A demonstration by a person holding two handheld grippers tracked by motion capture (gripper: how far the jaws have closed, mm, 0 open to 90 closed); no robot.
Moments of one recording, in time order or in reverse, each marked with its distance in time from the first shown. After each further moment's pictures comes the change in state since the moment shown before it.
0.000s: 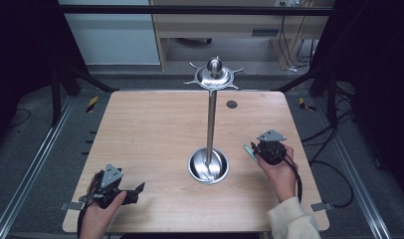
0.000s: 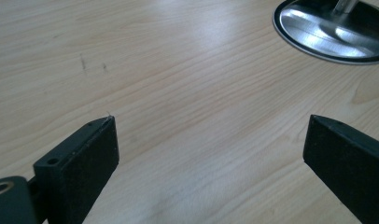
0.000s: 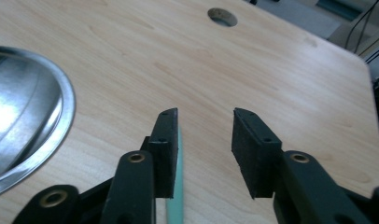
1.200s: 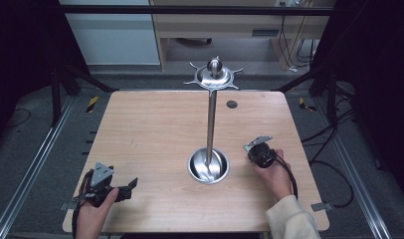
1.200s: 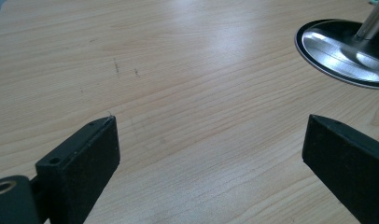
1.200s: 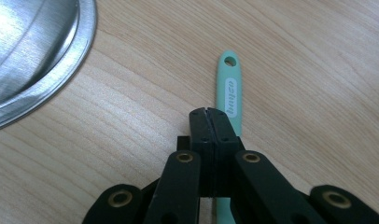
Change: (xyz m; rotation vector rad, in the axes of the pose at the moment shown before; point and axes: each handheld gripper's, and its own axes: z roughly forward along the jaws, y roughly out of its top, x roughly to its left) left arm 0.013 0.003 -0.007 -0.054 0.049 -0.069; right arm 0.012 -0.017 0.036 0.233 0.146 -0.050
